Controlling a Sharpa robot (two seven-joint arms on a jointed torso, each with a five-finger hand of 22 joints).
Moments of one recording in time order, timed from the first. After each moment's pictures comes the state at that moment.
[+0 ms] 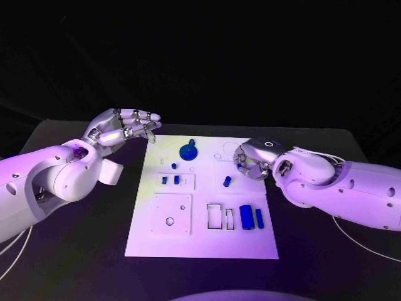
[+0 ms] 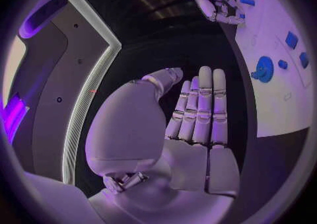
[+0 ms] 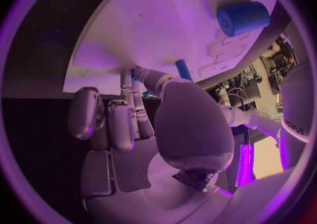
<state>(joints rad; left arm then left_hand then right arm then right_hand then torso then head) 1.21 -0.92 0.02 1.53 -0.21 -0.13 0.37 1.39 -0.21 0.51 0.04 0.33 0.90 0.21 0.23 0.18 1.06 0.15 0.19 0.07 1.05 0.07 0.72 0.30 0.17 0.81 0.16 0.85 0.56 1.18 -0.88 -0.13 1.56 -1.72 -0.36 -0.25 1.30 -0.16 0.63 -0.02 0.11 1.00 0.13 0.29 0.45 1.13 0.06 0.36 0.24 1.47 -0.01 1.41 1.24 0.10 1.38 0.09 1.22 1.31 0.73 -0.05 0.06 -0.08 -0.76</state>
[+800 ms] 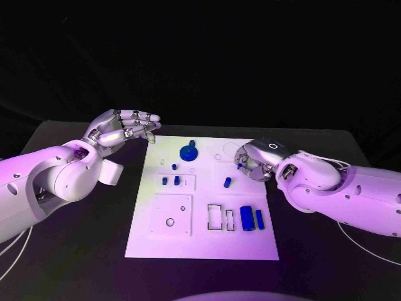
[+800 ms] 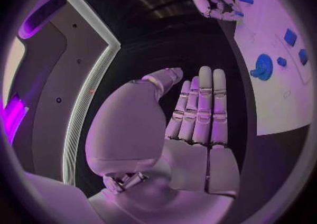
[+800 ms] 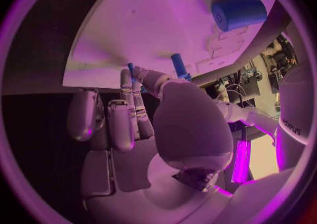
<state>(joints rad) 1.21 -0.92 0.01 1.52 -0.21 -0.13 0.37 1.39 -0.21 0.51 0.04 0.33 0.90 0.21 0.23 0.18 1.06 0.15 0.19 0.07 1.05 0.07 0.71 0.30 0.17 0.81 0.16 0.85 0.56 1.18 -0.92 -0.13 1.62 -1.73 -0.44 -0.26 1.32 -0.15 0.64 -0.02 0.11 1.01 0.13 0.29 0.45 1.14 0.06 0.37 0.24 1.47 -0.01 1.41 1.23 0.09 1.38 0.09 1.23 1.31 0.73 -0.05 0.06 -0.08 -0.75</state>
